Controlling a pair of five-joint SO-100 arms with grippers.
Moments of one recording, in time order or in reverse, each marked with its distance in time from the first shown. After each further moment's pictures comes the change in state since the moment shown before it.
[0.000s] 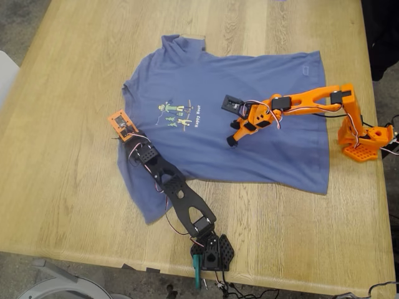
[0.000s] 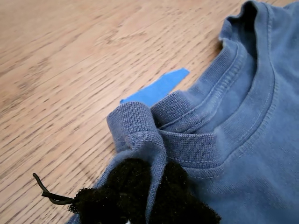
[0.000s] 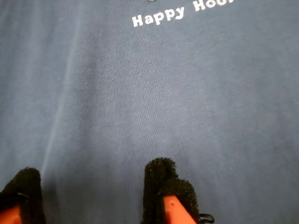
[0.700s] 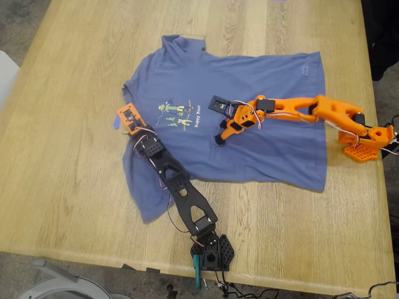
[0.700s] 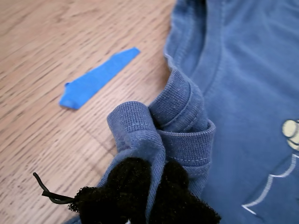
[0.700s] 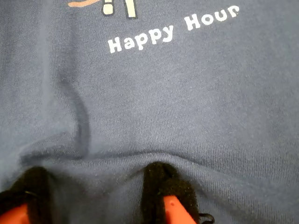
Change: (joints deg) arm 0 5.1 4.0 -1.4 12.4 -1.1; arm 1 2.4 -51.2 -75.6 29.4 -0.4
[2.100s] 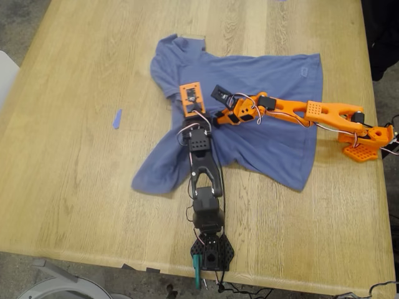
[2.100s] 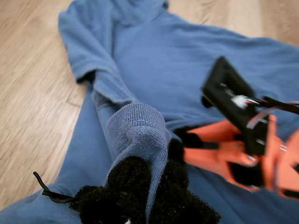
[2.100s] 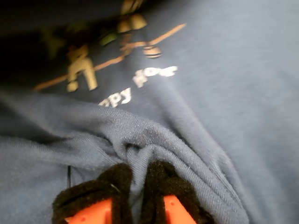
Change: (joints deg) arm 0 28.1 64.3 56.0 4.4 -2.0; arm 1 10.4 -11.7 -6.9 -2.9 0.5
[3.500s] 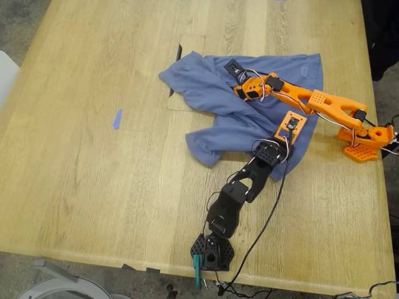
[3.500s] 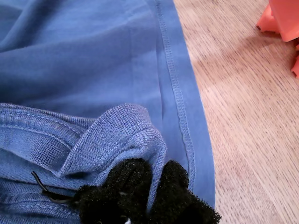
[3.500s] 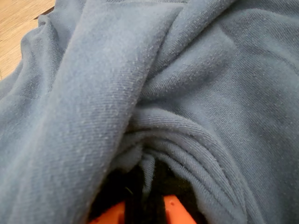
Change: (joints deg) arm 0 46.9 -25.8 -5.0 -8.3 -0.5; arm 1 13.4 -1.0 -0.2 0.4 0.3
